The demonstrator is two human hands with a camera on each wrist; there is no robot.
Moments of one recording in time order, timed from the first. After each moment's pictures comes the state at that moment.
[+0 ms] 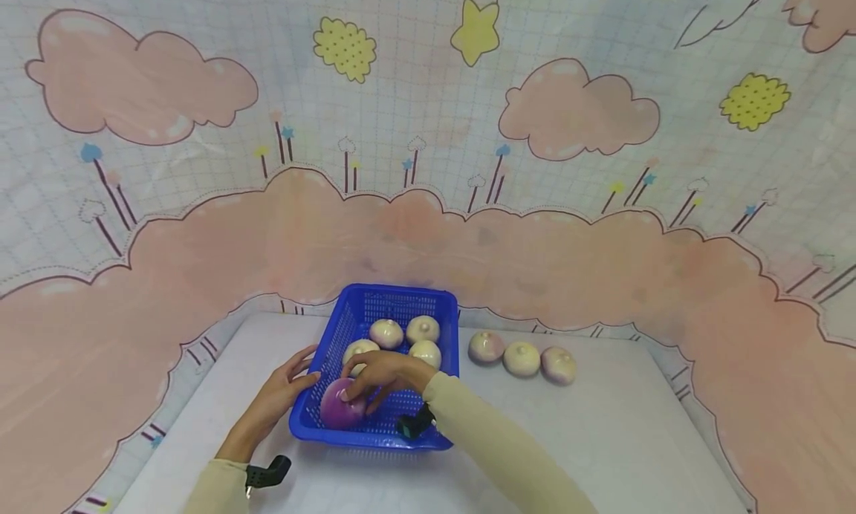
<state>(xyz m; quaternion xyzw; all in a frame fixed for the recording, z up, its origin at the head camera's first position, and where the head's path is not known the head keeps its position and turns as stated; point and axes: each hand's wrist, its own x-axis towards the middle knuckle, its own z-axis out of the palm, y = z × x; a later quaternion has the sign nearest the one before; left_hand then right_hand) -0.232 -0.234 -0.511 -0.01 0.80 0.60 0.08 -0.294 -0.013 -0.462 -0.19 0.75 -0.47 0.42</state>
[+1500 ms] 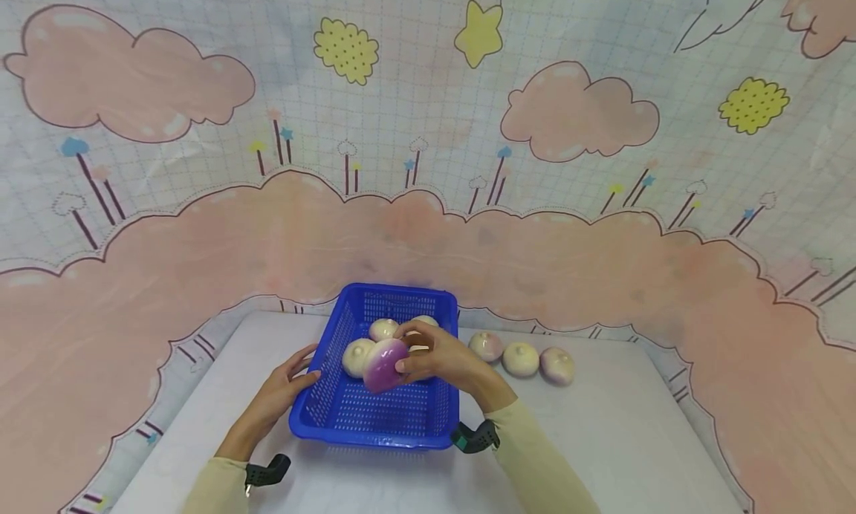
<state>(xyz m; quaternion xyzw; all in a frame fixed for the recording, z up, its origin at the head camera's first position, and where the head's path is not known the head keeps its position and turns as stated) -0.232 -0.232 -0.511 -0.01 0.80 0.59 0.07 -0.268 0.082 -0.410 -0.25 0.70 -0.61 0.27</state>
